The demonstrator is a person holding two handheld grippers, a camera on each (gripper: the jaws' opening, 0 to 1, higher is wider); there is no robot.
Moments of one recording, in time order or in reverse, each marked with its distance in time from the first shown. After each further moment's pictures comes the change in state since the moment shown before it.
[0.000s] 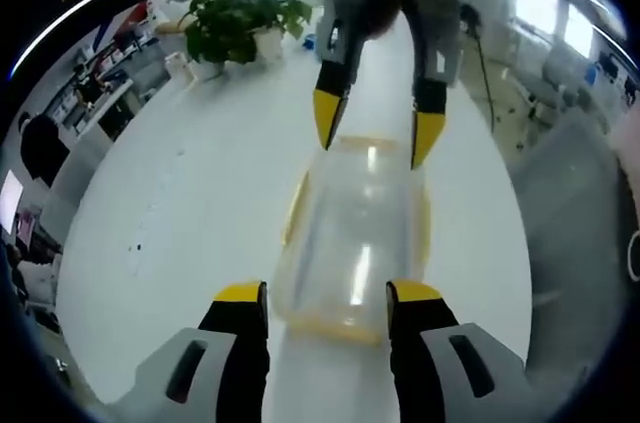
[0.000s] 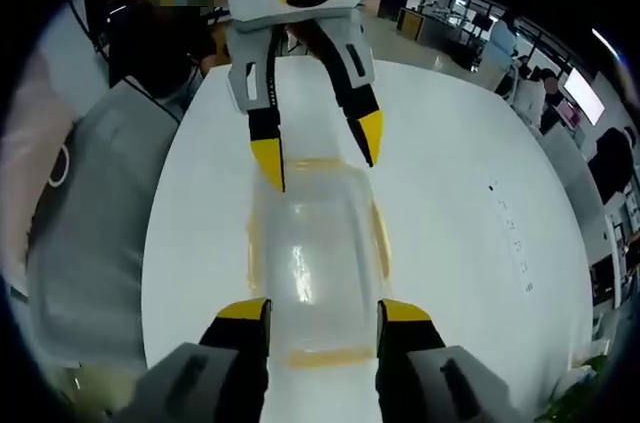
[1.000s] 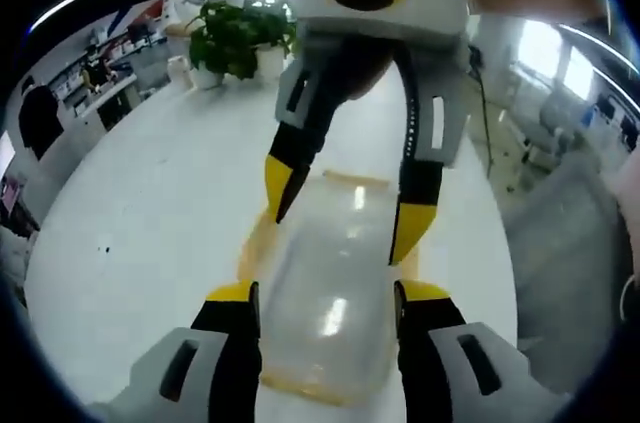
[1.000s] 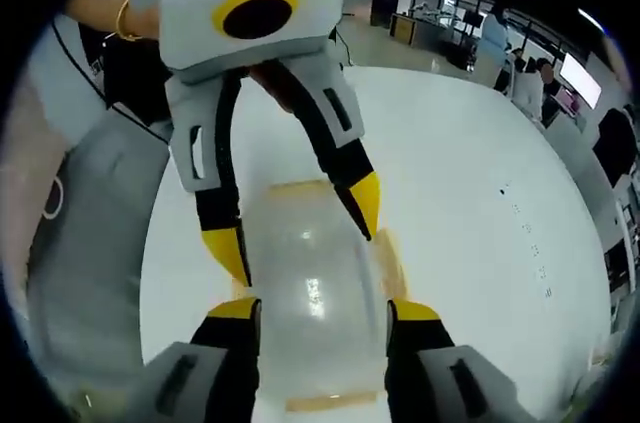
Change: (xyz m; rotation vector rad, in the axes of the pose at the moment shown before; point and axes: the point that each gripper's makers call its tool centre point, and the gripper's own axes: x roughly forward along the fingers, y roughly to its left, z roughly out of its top) left arm 0.026 -0.024 0.021 -0.088 -0.108 -0.073; right arm 0.022 -0.008 0.020 0.063 -0.064 0.032
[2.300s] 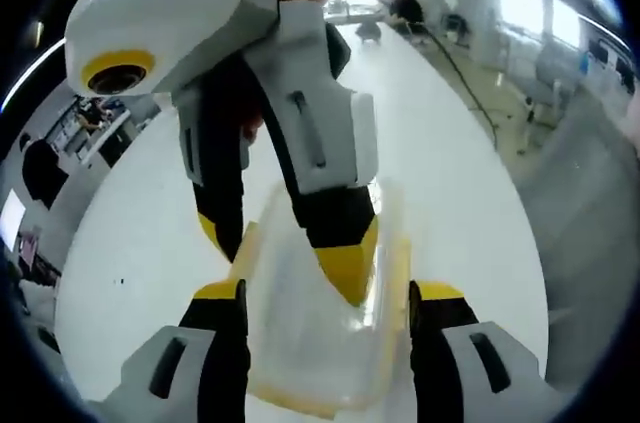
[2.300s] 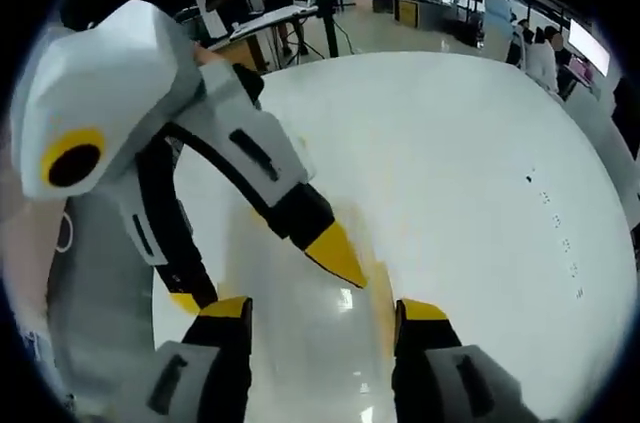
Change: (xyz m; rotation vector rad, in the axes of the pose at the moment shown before) left arm 0.015 -0.009 -0.005 0.172 0.011 0.083; right arm 0.023 -0.014 0.012 0.100 0.028 0.141
